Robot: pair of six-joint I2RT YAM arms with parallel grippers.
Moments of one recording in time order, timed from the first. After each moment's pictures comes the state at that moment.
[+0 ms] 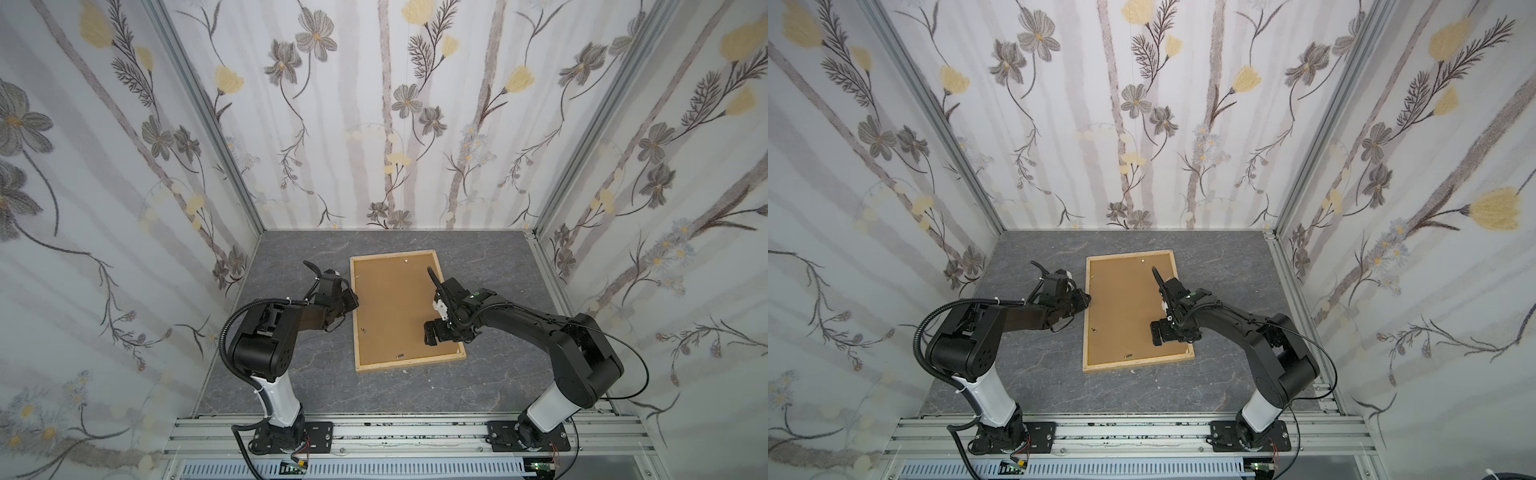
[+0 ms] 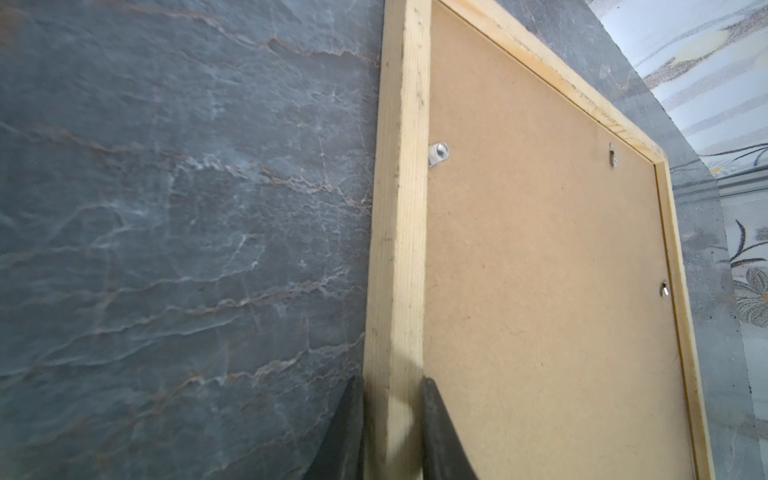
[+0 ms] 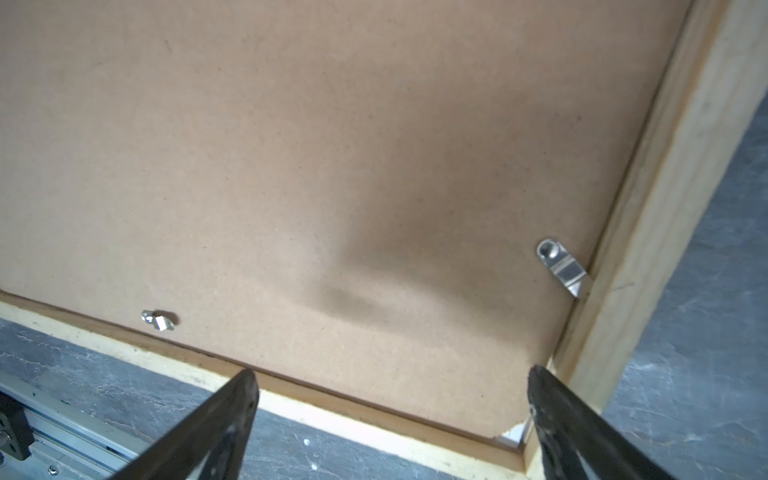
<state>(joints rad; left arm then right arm) -0.25 1.81 0.77 0.24 0.16 -0.66 0.61 1.65 1.03 -0.73 -0.18 0.39</state>
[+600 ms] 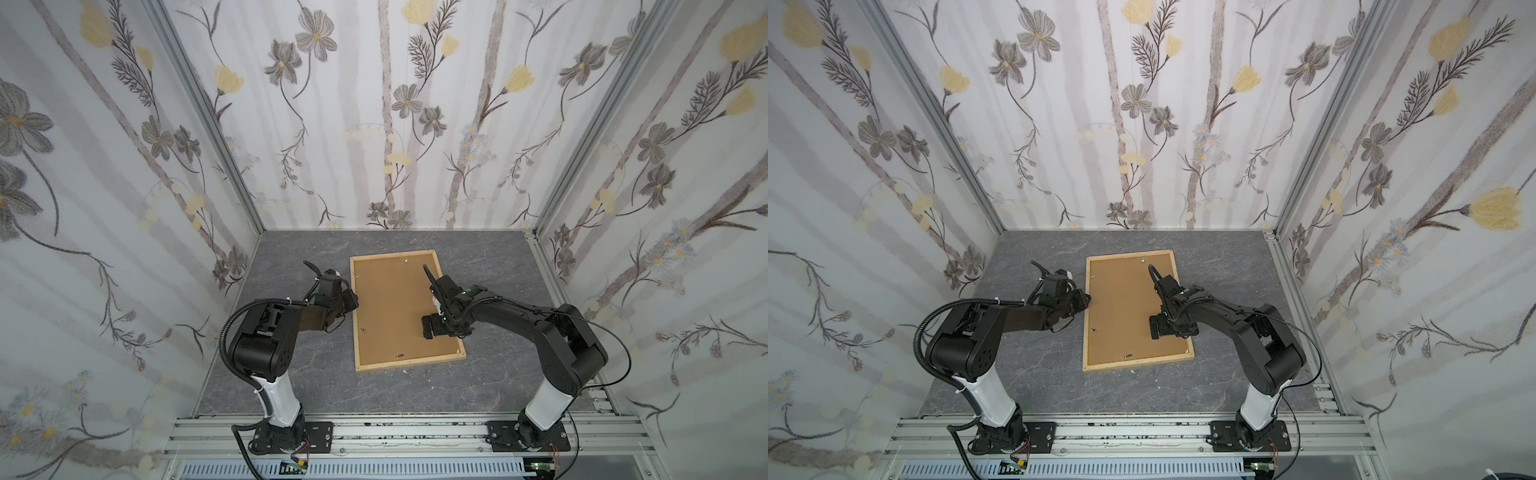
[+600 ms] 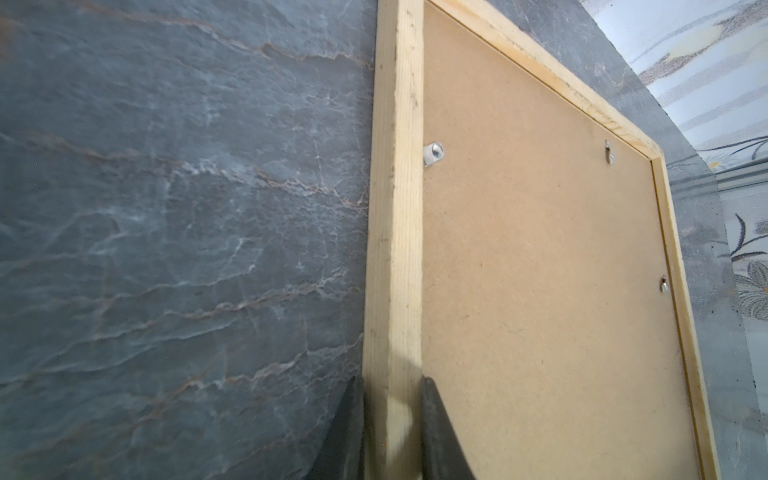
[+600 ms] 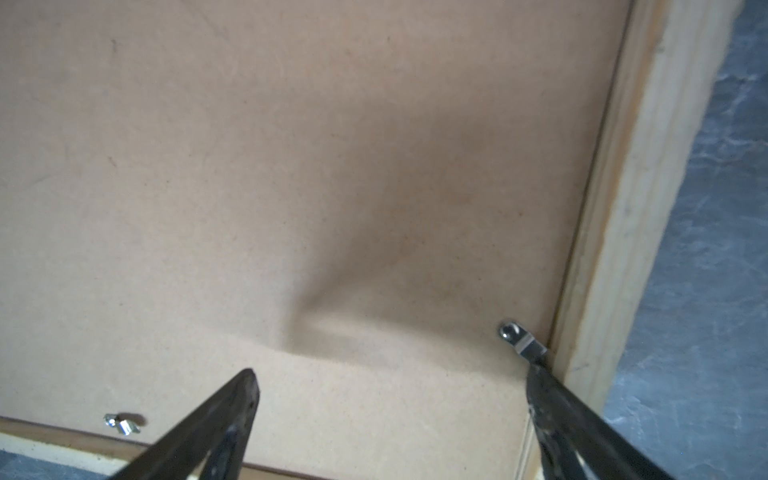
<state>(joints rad) -0.25 1.81 0.75 0.27 0.17 -0.64 0.61 1.74 1.10 -0.70 -0.06 0.46</state>
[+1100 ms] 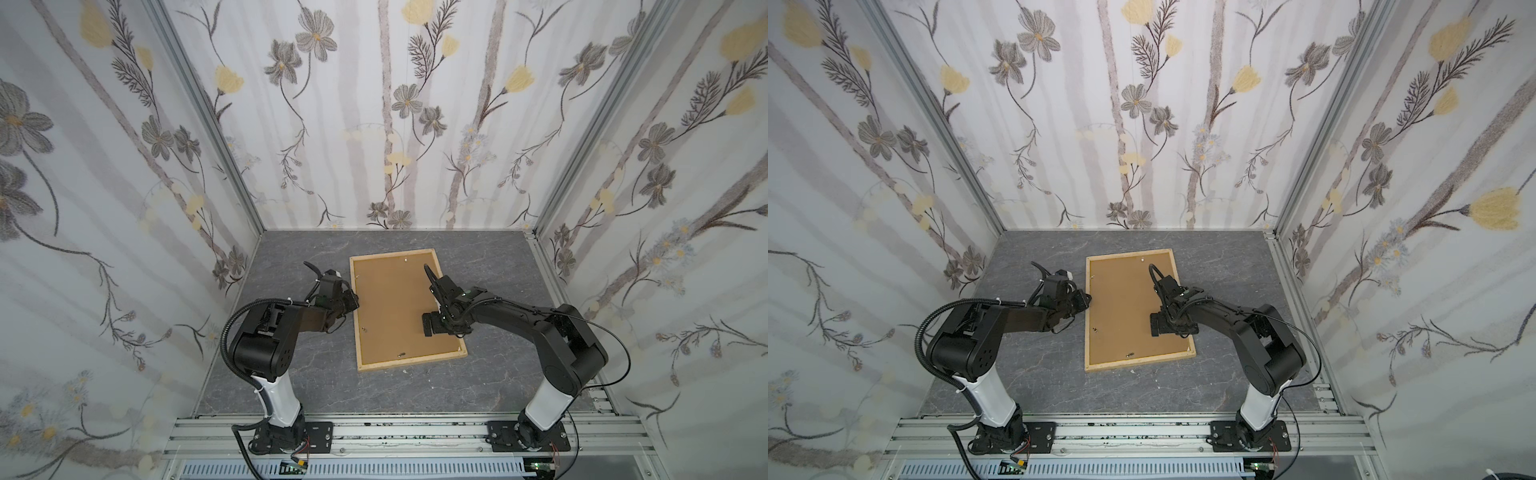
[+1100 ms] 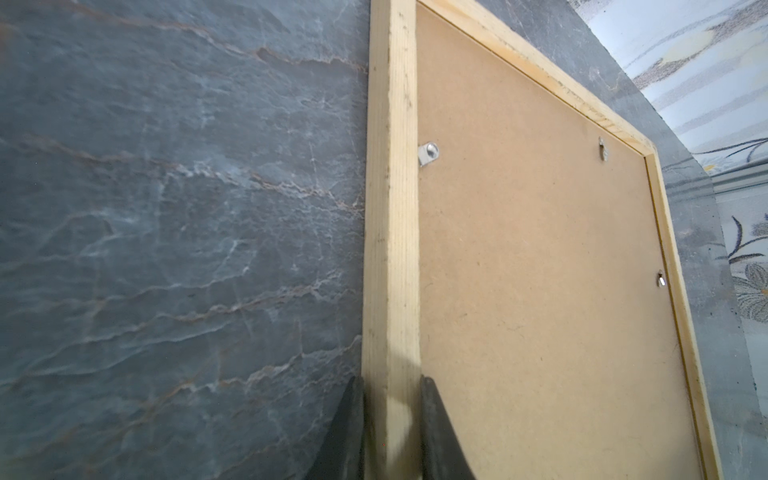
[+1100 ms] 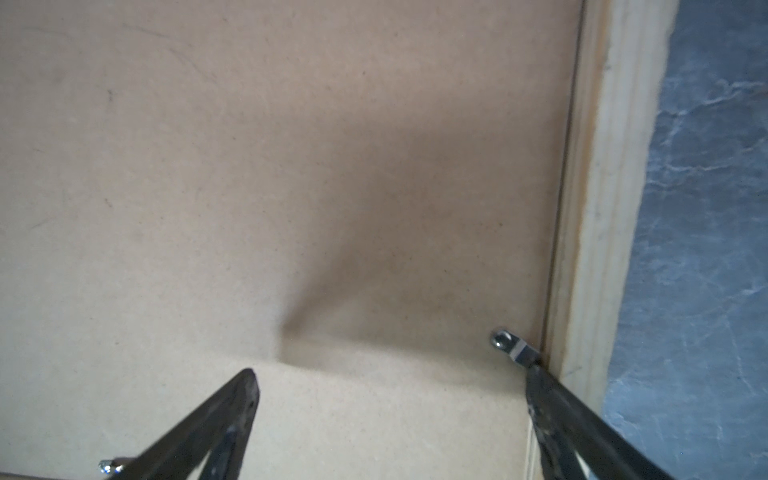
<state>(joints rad) -0.26 1.81 0.74 0.29 0.16 -0.64 0.62 1.73 1.06 -0.62 -0.01 0.50</state>
